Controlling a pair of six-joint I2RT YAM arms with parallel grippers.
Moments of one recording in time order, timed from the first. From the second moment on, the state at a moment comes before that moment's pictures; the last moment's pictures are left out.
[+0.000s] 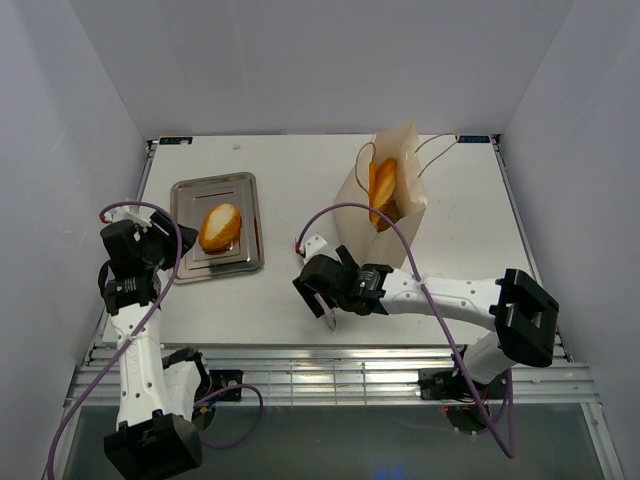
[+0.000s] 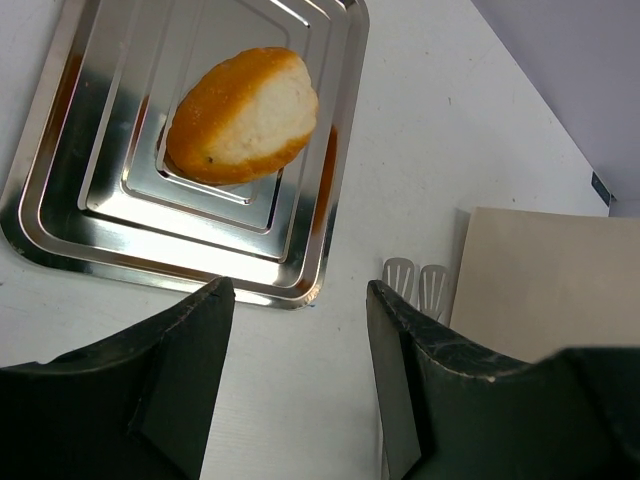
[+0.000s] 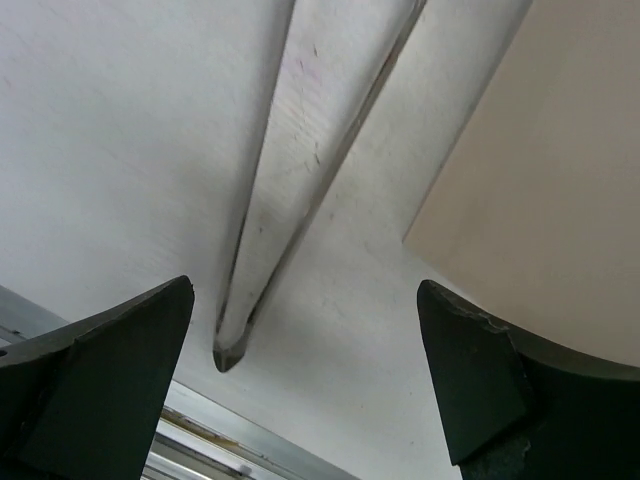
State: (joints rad) left arm 0.32 0.80 0.78 -0.49 0.31 -0.54; right arm 1.21 1.56 1.14 -0.53 0.47 0.32
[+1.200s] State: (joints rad) left arm 0.32 0.80 0.74 -0.48 0.35 -0.57; right arm 1.28 1.59 0.77 -0.04 0.48 0.52
